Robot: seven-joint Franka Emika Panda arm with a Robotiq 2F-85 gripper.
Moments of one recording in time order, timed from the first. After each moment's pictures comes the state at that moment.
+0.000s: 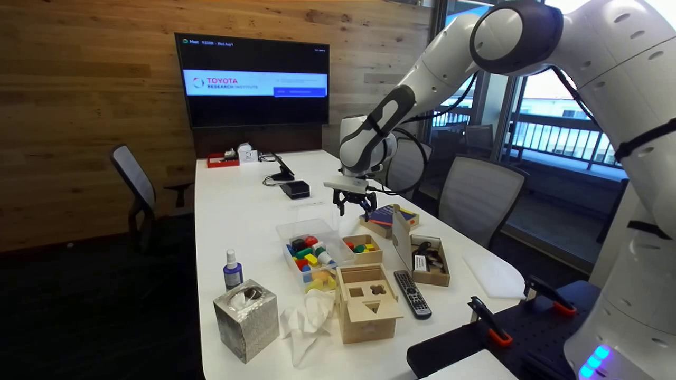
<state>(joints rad) 0.31 0.68 -0.03 -1.75 -0.10 2.46 1.23</state>
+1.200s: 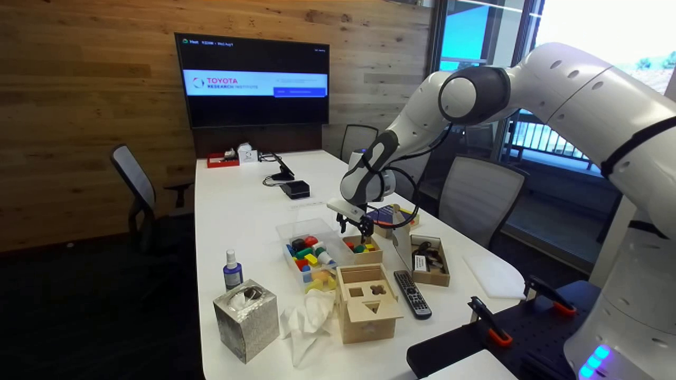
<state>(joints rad) 0.27 0.99 -0.07 -1.55 0.07 2.67 1.25</state>
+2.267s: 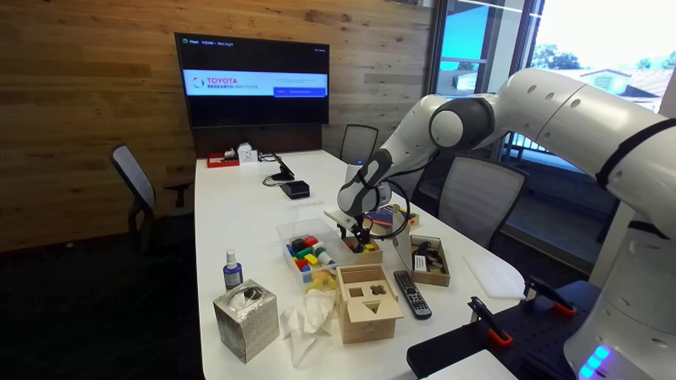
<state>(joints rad) 0.28 1.15 -0.10 -1.36 0.07 2.64 1.41</state>
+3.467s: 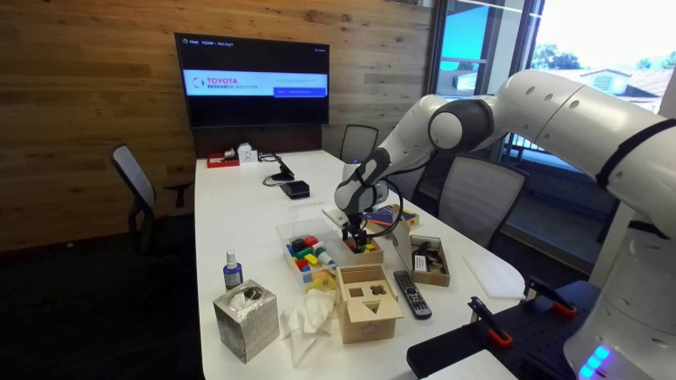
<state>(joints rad) 0.28 1.16 -0.10 -1.32 0.07 2.54 1.62</state>
